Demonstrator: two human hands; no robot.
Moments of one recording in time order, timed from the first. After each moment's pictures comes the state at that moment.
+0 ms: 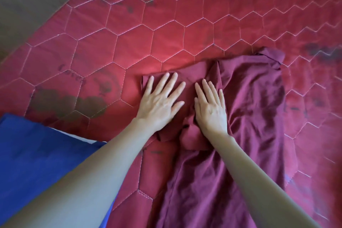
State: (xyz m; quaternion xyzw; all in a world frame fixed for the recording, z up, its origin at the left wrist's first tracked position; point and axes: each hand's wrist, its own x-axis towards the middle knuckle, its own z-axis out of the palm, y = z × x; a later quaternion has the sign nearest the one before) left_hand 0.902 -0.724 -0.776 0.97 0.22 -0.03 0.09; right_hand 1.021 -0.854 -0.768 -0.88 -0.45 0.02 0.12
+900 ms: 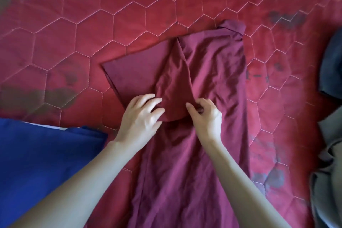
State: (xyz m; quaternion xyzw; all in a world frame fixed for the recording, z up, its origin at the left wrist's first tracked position) left_hand 0.865 -0.808 -0.730 0.96 0.13 0.14 0.19; right_hand 0.993 -0.945 -0.716 -0.93 -0.14 0.15 0.29
